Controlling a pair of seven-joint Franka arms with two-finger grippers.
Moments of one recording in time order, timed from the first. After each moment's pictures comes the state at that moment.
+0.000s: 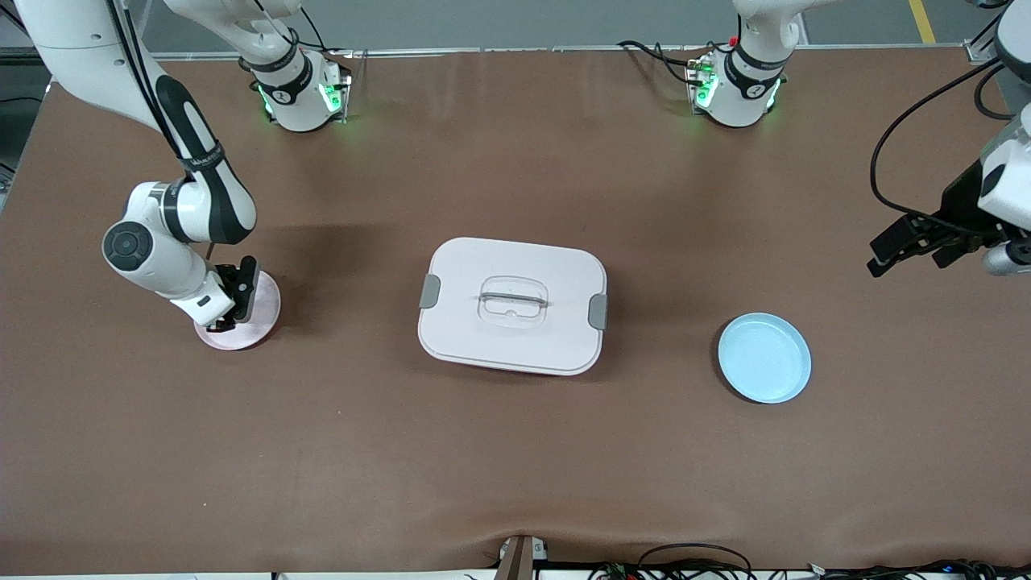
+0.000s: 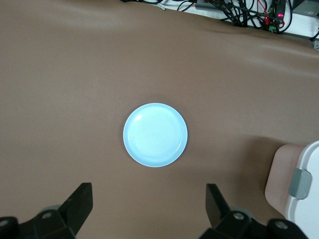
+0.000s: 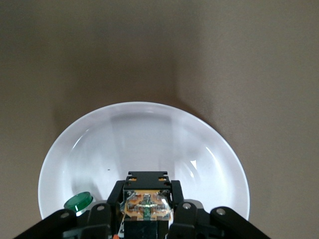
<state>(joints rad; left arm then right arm) 0.26 -0.01 -0.30 -1.70 -0.04 1.87 -0.18 0.00 0.37 -0.08 -2.24 -0.09 2.57 -1.54</state>
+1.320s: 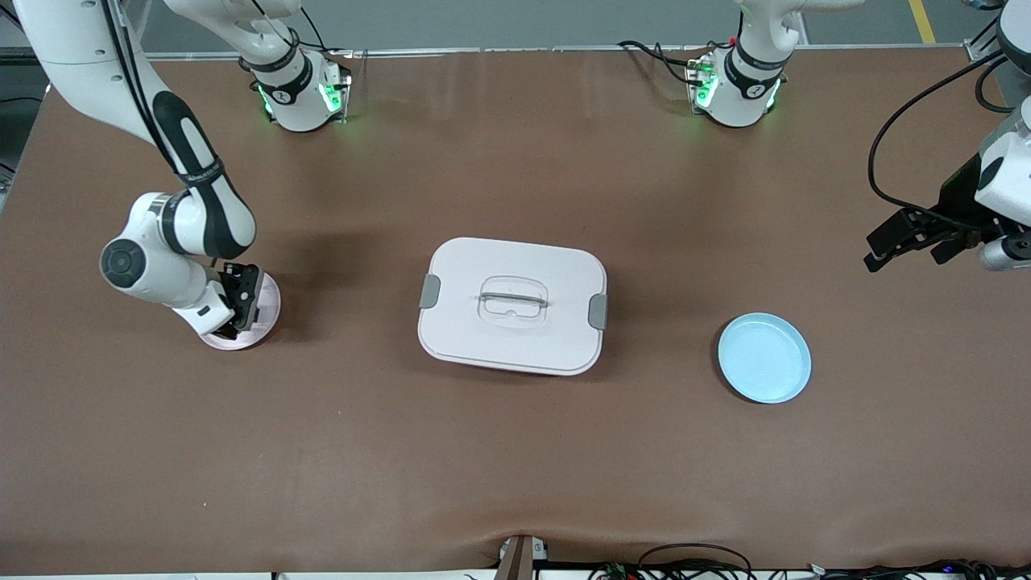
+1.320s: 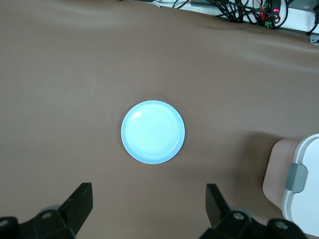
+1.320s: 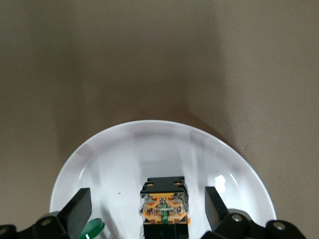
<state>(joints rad) -0.08 0.00 0.02 -1.68 -0.03 1.85 -0.18 0.00 0.42 -0.08 -2.15 0.08 2.41 -1.54</state>
